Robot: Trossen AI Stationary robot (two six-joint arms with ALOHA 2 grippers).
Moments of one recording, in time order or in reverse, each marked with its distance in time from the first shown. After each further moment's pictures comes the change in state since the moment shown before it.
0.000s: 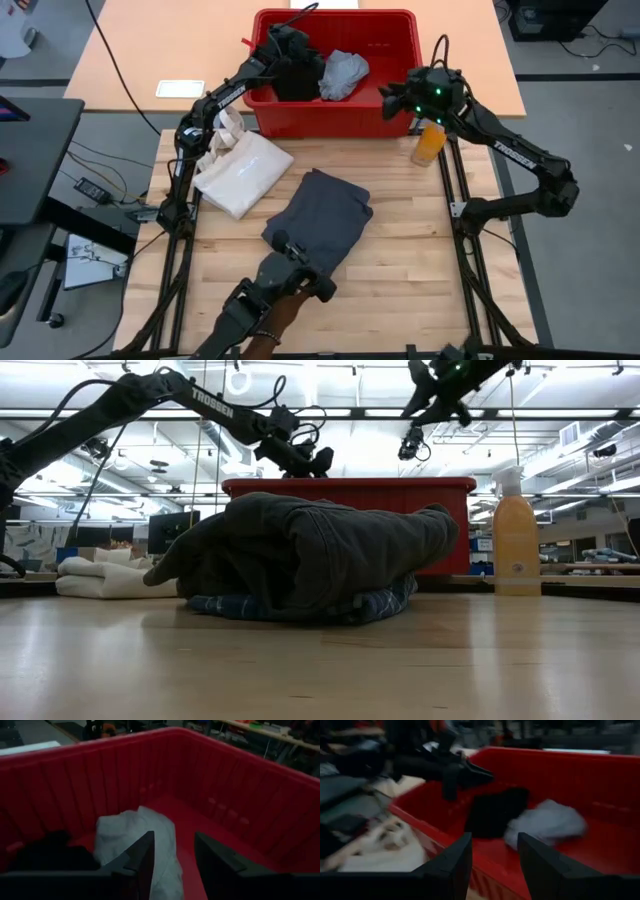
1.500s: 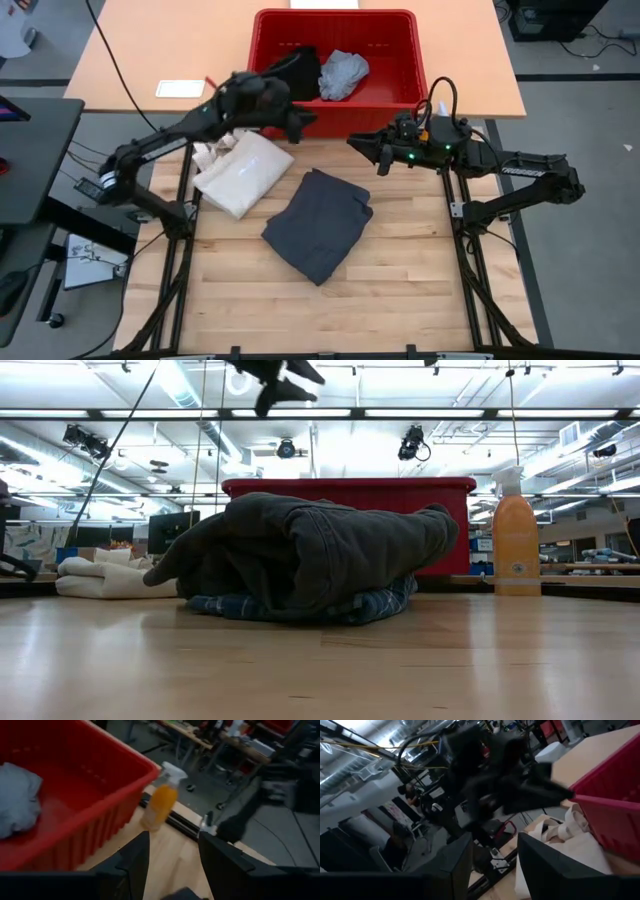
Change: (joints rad) left arm -0.374 -0.757 -0.646 -0.086 0.019 -0.285; right arm 0.593 -0.045 0.000 0.214 0.079 0.367
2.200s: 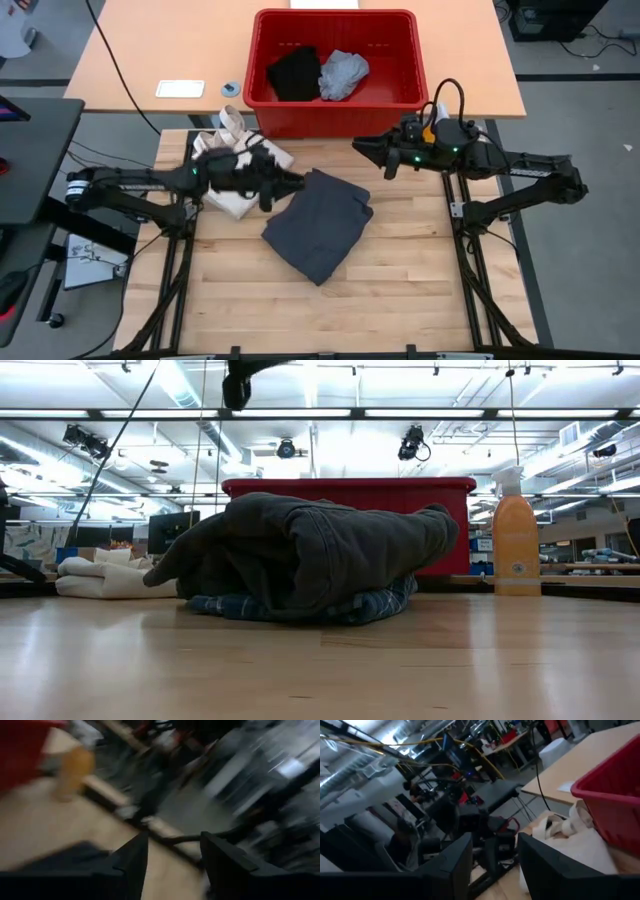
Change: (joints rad) left arm -0.395 -0.353 -0.596 0.447 -0.114 -0.247; right arm 0.031 -0.029 0.000 -0.025 0.005 0.012
